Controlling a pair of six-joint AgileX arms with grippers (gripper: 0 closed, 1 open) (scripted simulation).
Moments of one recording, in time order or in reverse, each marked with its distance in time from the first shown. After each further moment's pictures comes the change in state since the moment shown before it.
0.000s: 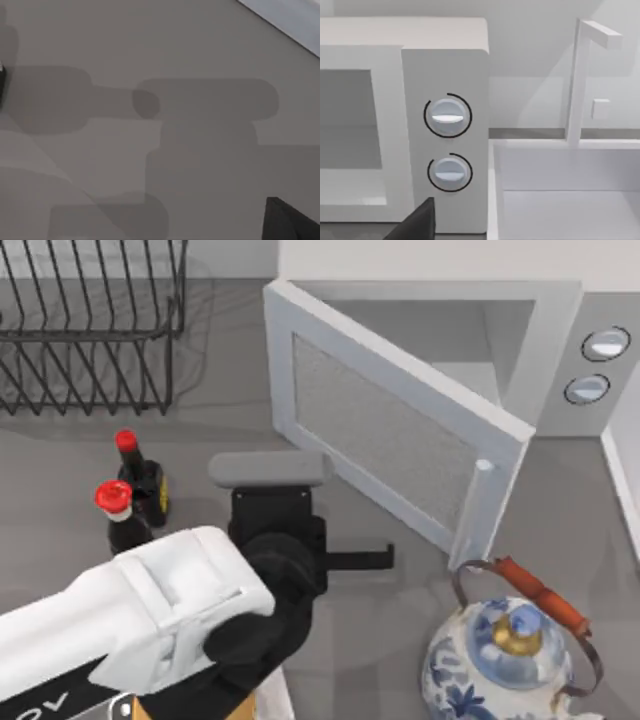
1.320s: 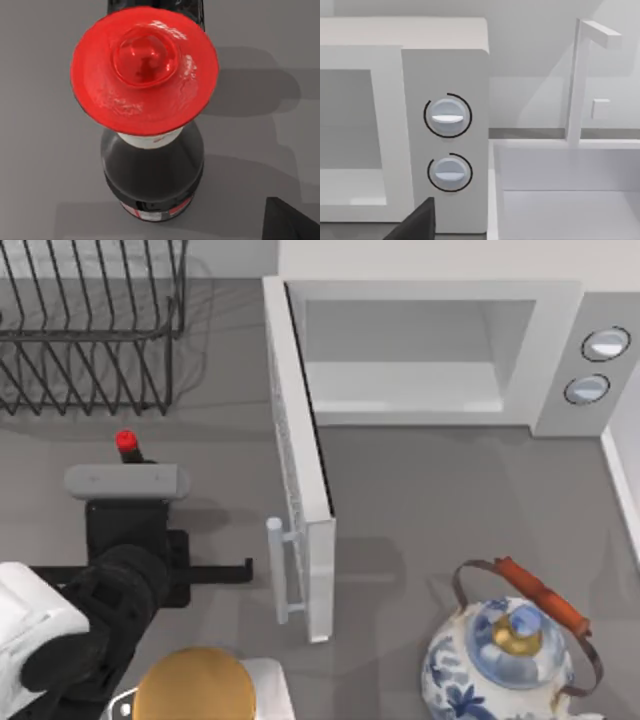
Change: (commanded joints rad) left arm 0.281 0.289 0.339 -0.185 -0.147 0.271; right arm 0.000 0.000 0.000 0.000 0.000 0.000
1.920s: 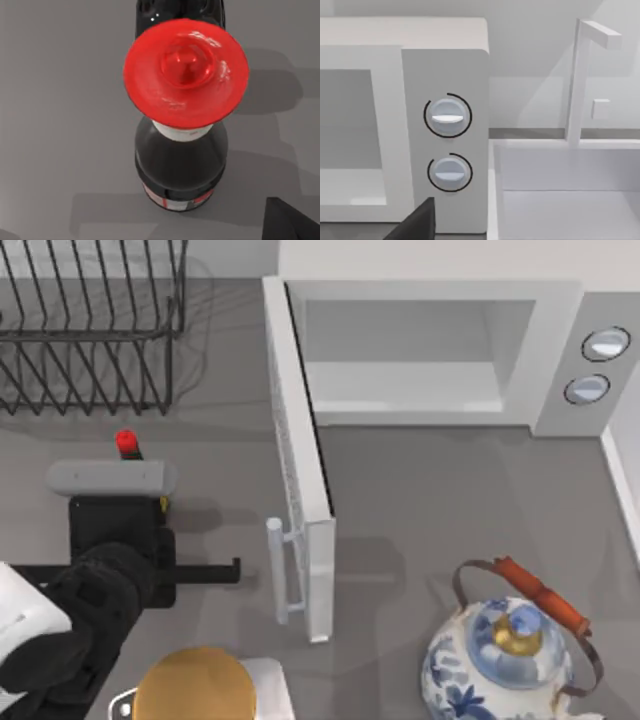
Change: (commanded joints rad) left arm -0.001 0.057 -0.002 0.074 0.011 0.009; right arm 0.000 0.000 0.000 0.000 0.000 0.000
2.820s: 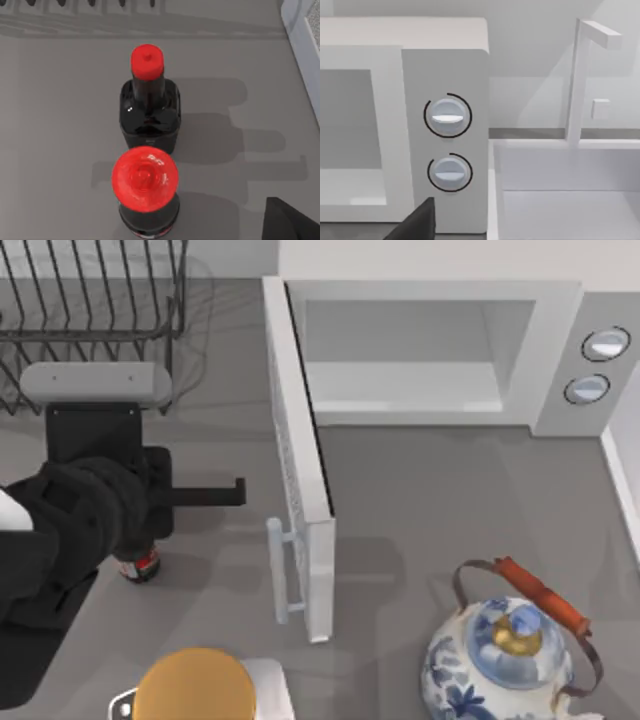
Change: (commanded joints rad) left arm 0.000 0.097 -0.289 0.361 -0.026 -0.006; right arm 0.000 0.000 0.000 0.000 0.000 0.000
